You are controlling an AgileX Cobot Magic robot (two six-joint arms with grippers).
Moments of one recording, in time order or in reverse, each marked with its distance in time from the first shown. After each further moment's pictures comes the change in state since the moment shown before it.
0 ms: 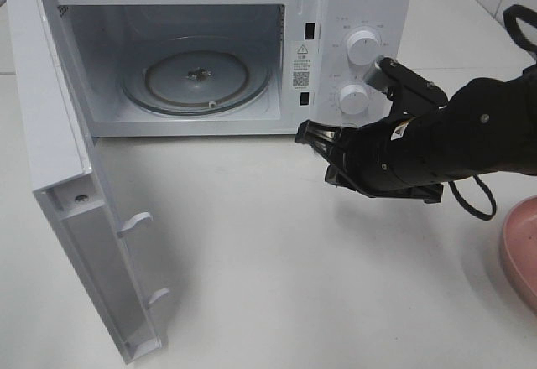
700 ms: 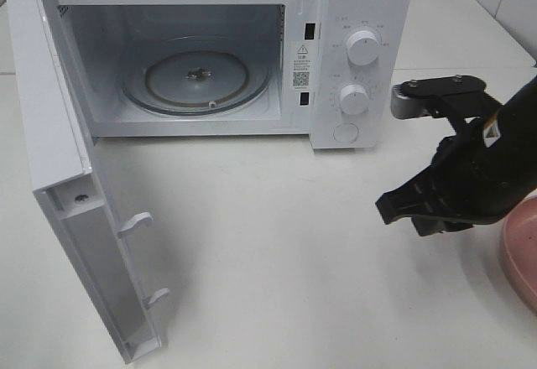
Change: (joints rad) left arm 0.000 0.000 0.000 0.000 0.000 0.000; right arm -0.112 -0.264 0.000 -0.434 0.671 -0.214
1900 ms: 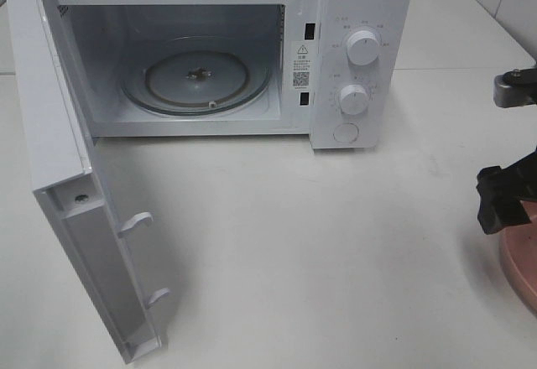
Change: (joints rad) left arm 0.000 0.000 0.000 0.000 0.000 0.000; right arm -0.280 -0.034 0.000 -0.191 0.116 0.026
